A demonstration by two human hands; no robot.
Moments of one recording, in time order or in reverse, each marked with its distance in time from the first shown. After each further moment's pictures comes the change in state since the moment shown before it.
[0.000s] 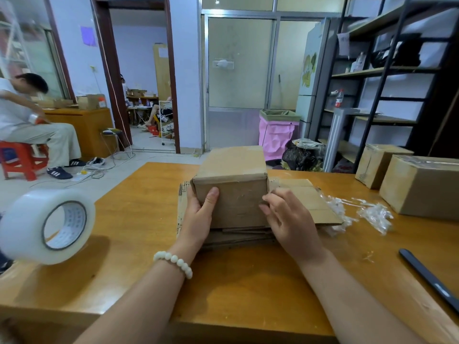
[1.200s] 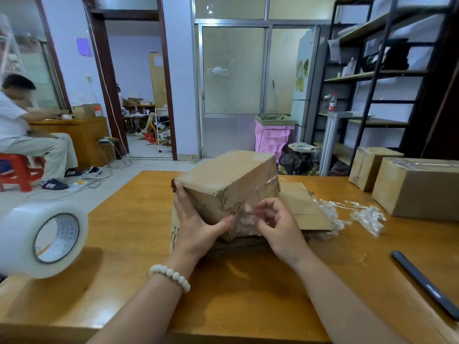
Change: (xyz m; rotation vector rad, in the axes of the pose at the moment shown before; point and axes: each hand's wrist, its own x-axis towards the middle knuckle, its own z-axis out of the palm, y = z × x) left_hand -0.002 -0.008 0.003 0.394 0.040 0.122; right_hand 0.012 -0.028 -0.016 0.790 -0.248 0.934
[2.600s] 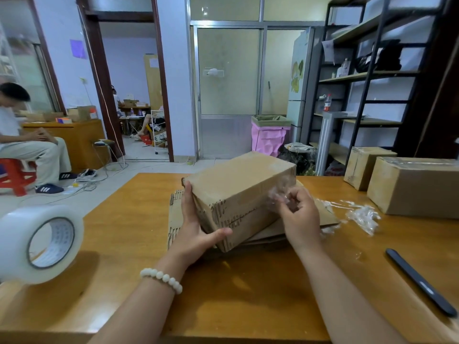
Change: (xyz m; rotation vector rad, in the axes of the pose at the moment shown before) left_hand -0.002 -0.008 -0.009 -0.120 -0.243 0.133; right_hand 0.014 0.004 -0.024 -0.273 0.458 -0.170
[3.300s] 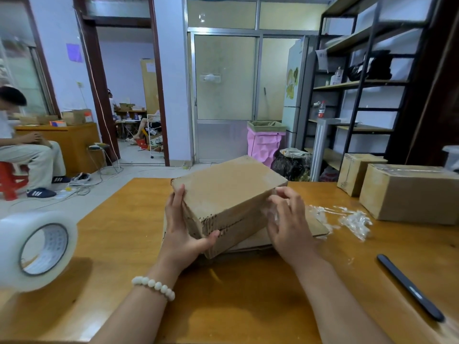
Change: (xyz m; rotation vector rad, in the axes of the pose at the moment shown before) left_hand 0.001 -0.009 -0.005 0.104 0.214 0.155; right_hand 0.000 0.023 -0.005 -0.458 -0.050 -0.609
